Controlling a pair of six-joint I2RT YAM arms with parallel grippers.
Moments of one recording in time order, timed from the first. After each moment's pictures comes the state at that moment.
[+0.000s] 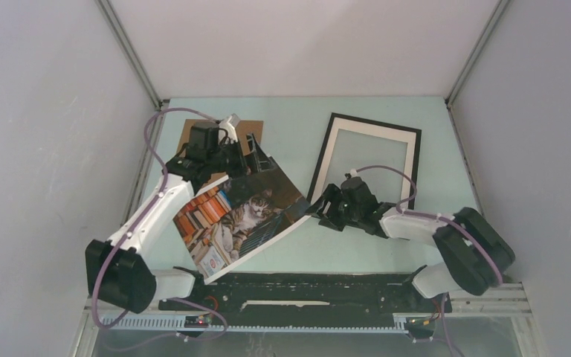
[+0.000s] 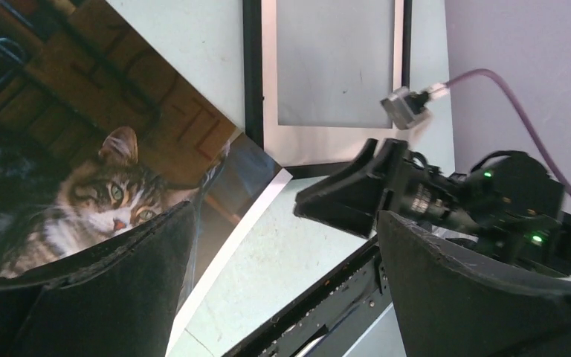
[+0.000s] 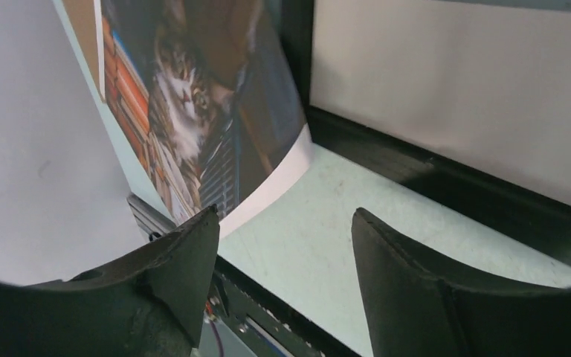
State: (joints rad) left arm -0.30 1.31 1.07 -0.43 0.49 -0.56; right arm 0.65 1.39 0.58 0.09 -0.23 1.10
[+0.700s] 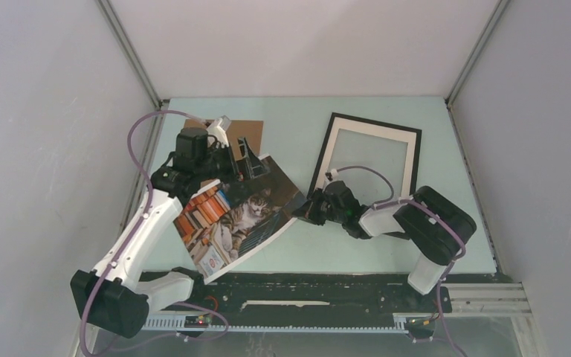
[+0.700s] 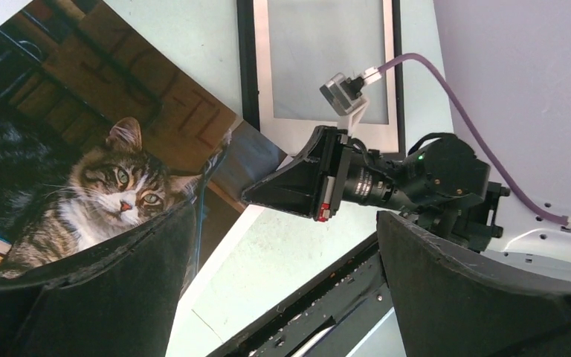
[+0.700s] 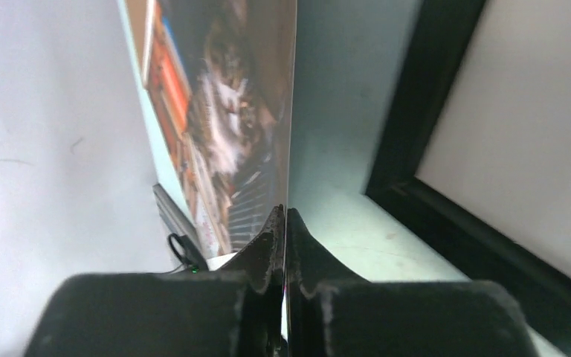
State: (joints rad) left arm -0.30 1.12 1.05 -0.52 0.44 -0.51; right arm 0.74 1.73 0.57 0.62 -0.22 1.19
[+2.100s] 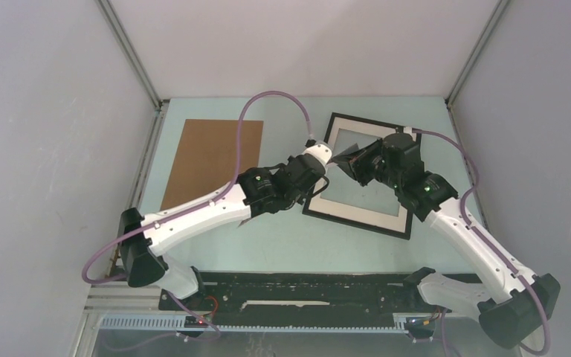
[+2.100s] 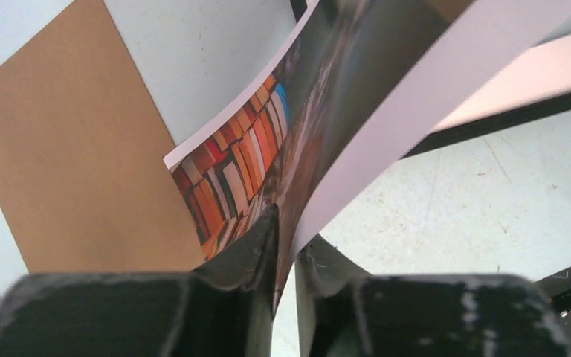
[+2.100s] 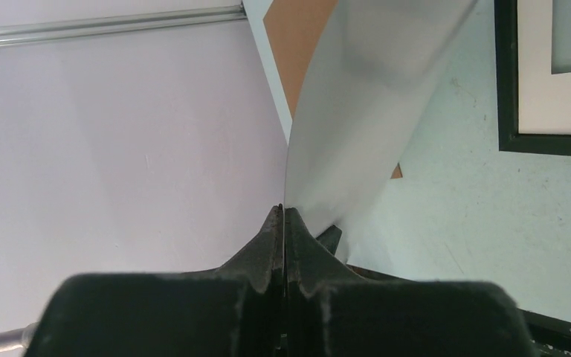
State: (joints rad) left arm -1.08 1.50 1.43 -0.75 -0.56 -0.21; right arm 0.52 1.07 1.04 -0.42 -0.06 1.41
